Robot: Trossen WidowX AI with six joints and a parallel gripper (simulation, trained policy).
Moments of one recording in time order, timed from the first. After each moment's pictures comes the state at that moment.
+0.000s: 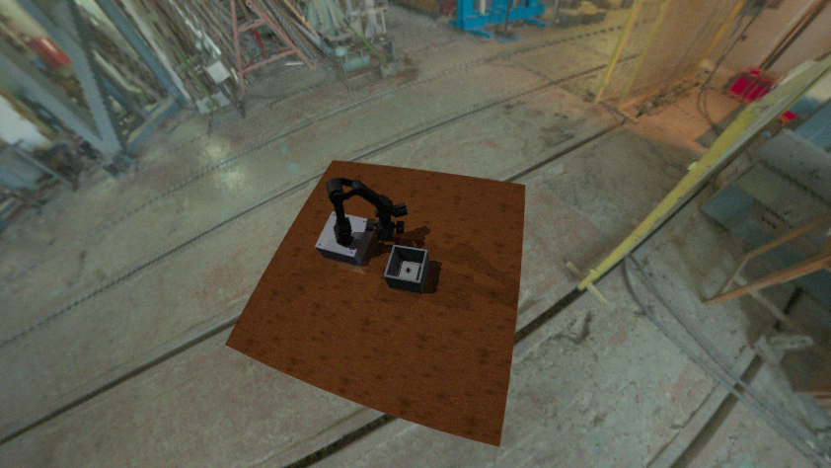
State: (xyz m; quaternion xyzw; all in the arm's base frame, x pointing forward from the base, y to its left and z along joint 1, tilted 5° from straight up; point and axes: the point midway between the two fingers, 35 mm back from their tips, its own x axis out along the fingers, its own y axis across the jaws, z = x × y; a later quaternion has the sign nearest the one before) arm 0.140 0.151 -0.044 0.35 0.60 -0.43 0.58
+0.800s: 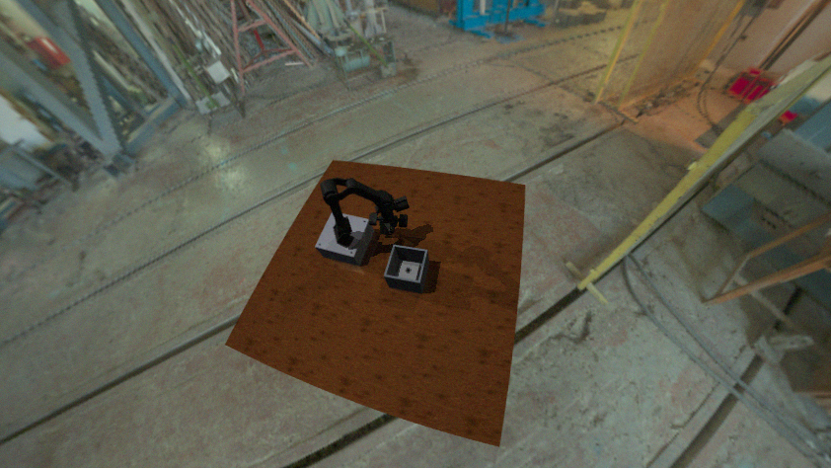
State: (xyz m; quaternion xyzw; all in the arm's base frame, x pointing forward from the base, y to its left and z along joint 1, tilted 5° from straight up) arm 0.150 0.180 -0.016 0.40 0.61 -0.39 0.56
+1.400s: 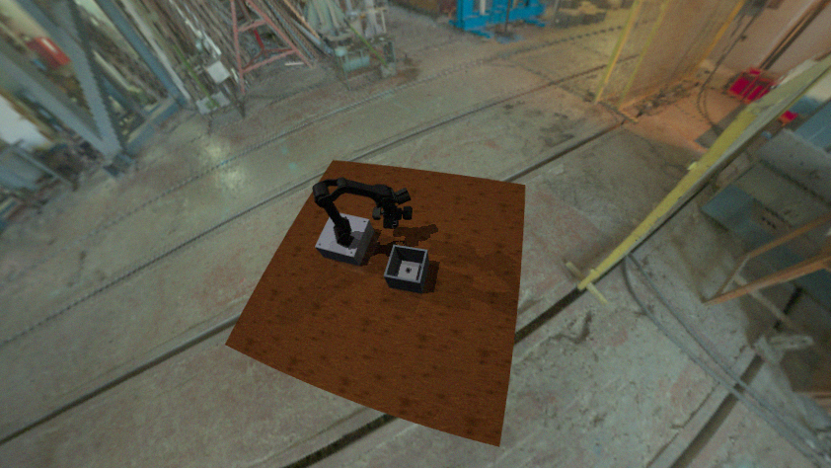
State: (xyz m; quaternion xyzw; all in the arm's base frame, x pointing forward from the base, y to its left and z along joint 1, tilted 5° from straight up) arm 0.174 0.203 0.035 0.45 0.61 -0.34 0.56
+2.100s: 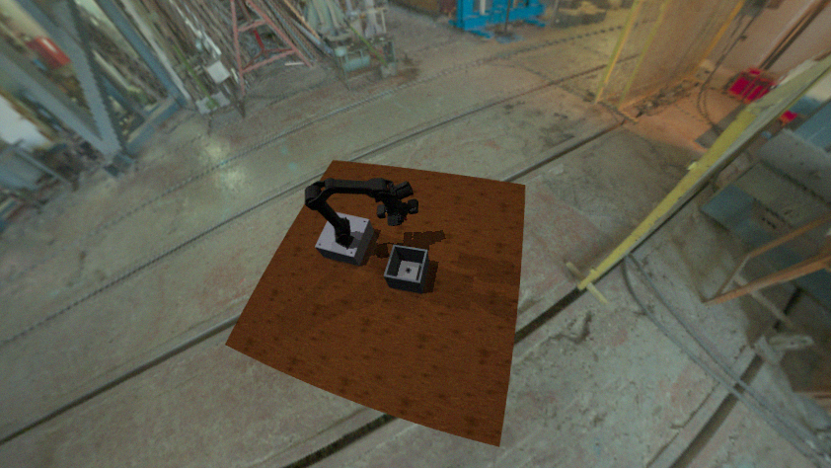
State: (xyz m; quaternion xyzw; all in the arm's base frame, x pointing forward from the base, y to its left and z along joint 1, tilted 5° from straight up) arm 0.228 0.188 0.120 0.49 0.56 -0.27 0.61
